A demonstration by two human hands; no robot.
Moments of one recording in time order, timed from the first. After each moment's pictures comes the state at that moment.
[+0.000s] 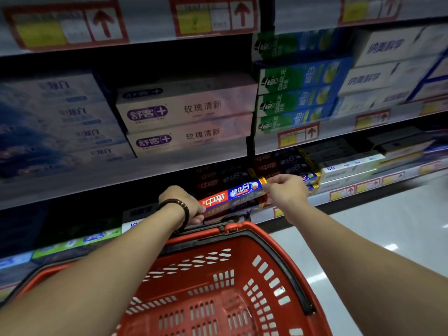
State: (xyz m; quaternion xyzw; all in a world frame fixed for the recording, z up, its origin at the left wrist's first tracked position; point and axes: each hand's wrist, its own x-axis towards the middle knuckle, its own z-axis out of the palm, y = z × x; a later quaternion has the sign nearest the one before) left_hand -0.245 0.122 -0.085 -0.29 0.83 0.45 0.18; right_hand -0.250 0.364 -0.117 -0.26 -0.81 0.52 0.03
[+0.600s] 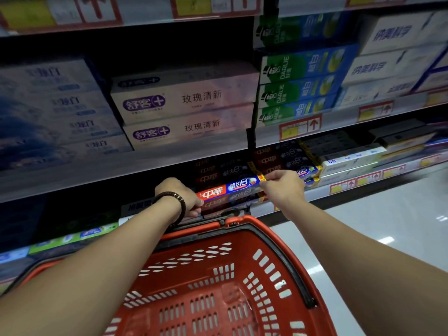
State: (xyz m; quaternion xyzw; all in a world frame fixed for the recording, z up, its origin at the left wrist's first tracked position) left_hand -0.249 0.117 -0.086 -0.28 0.83 0.44 0.18; right_hand -0.250 0.358 -0.125 -0.25 -0.85 0.47 0.02
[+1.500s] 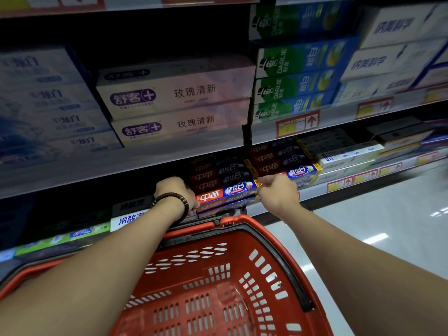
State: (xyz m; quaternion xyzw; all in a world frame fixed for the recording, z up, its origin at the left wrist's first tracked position) left_hand -0.269 0.117 -0.126 -0.21 0.91 0.32 0.14; right_hand -0.242 0.361 -0.135 -0.18 -0.91 0.38 -0.03
